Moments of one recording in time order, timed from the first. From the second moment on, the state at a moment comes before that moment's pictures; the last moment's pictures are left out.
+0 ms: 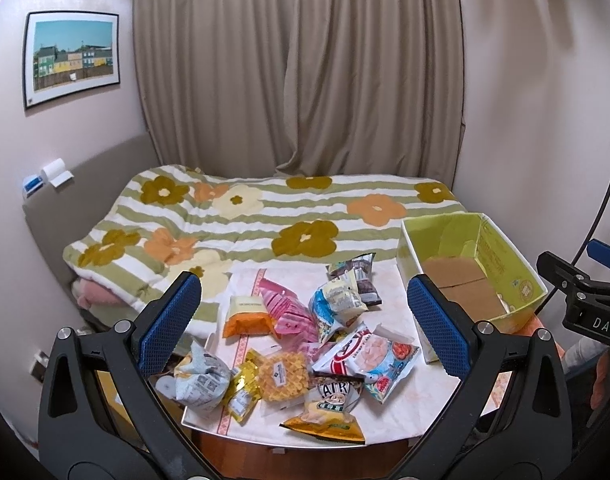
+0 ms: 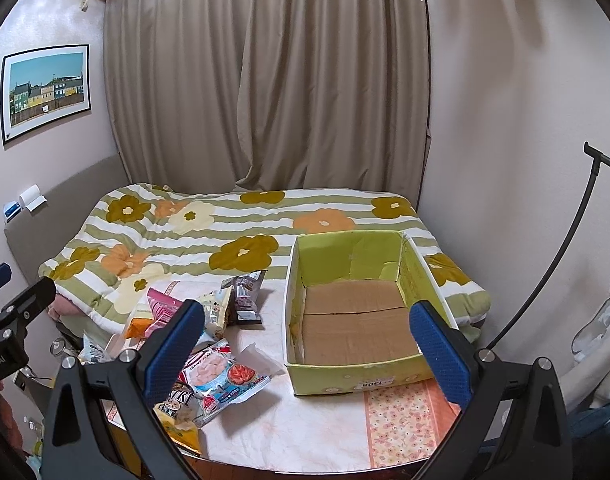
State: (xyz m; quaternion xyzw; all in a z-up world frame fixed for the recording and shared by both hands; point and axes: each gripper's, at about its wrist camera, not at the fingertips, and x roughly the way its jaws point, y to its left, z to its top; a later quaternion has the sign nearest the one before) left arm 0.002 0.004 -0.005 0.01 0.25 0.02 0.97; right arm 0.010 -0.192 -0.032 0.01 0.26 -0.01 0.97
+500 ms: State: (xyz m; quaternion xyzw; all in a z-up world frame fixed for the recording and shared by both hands) left arm 0.004 0.014 -0.002 0.00 0.25 0.02 0.97; right arm 0.009 -0.190 -0.032 0.01 0.26 -0.01 0.96
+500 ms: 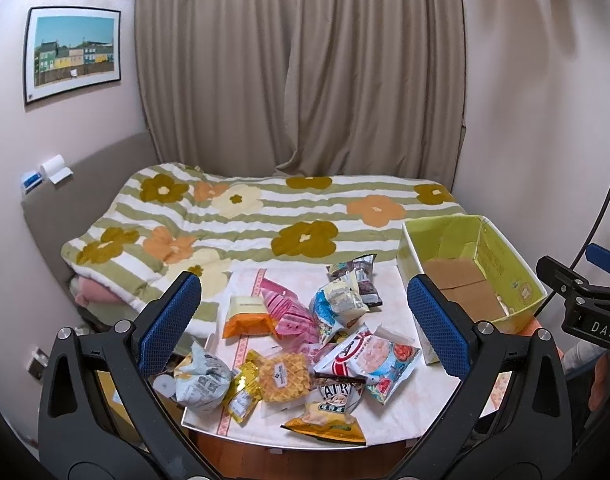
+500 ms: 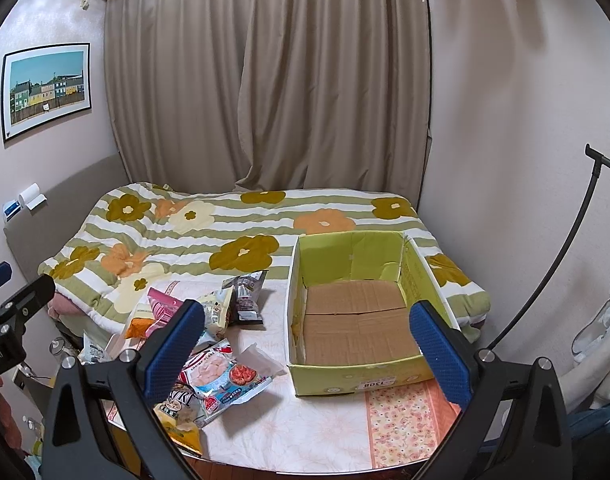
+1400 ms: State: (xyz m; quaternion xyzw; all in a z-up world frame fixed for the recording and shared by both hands) left arm 0.067 0.157 -0.190 0.00 0.50 0.14 0.86; right arm 0.132 -0.085 -0.196 -0.16 0.47 0.24 0.84
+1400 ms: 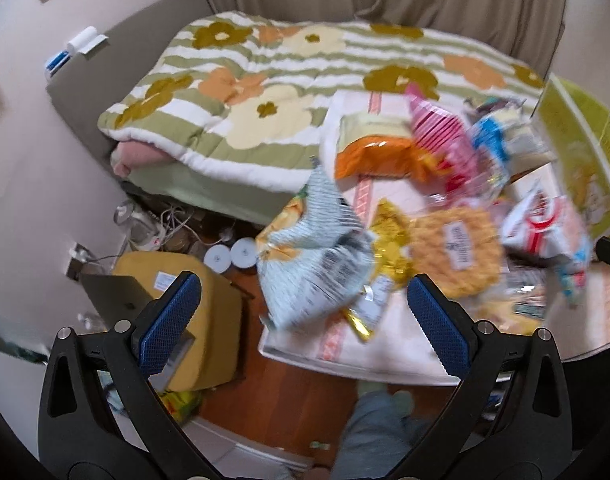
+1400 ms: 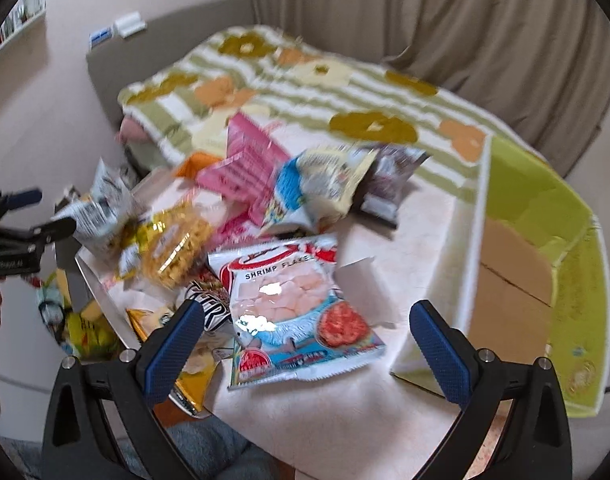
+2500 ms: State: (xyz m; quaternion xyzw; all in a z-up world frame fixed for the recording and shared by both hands) left arm 0.128 0.160 -0.250 0.00 0.56 0.02 0.83; right arm 0.182 -0.060 -0.261 -0.14 0.58 0.26 0.76
